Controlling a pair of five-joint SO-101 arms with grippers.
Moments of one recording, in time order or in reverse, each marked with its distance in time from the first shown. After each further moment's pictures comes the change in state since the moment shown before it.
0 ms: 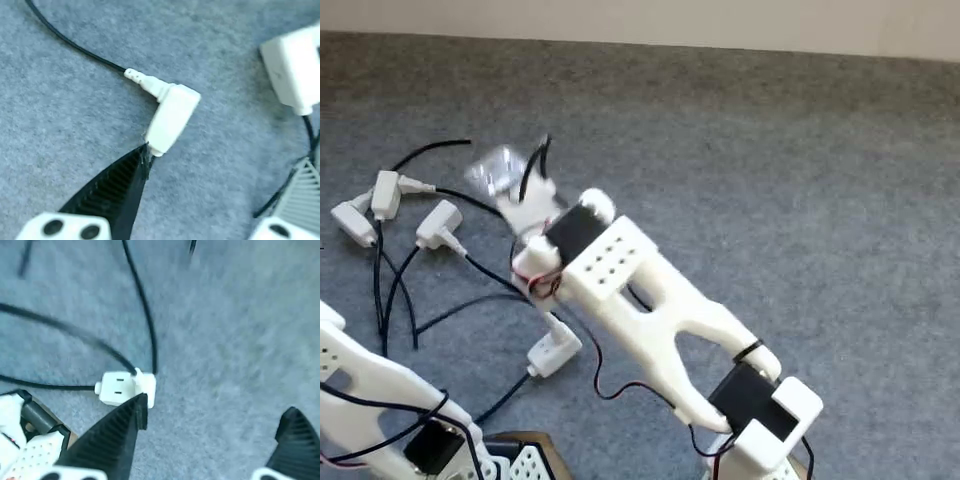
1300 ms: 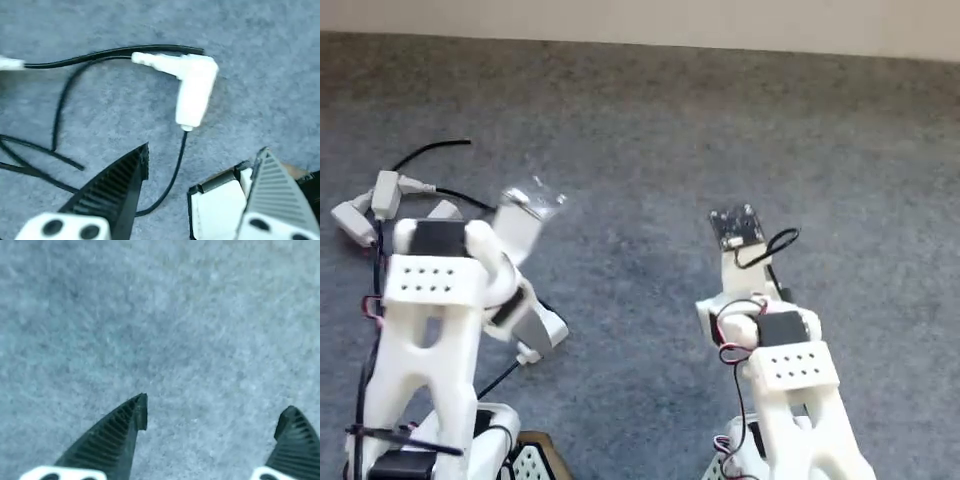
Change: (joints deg) left arm 55.7 -79.0 99.6 -5.5 -7.0; right arm 39.2 -56.7 84.8 -35.4 9.4
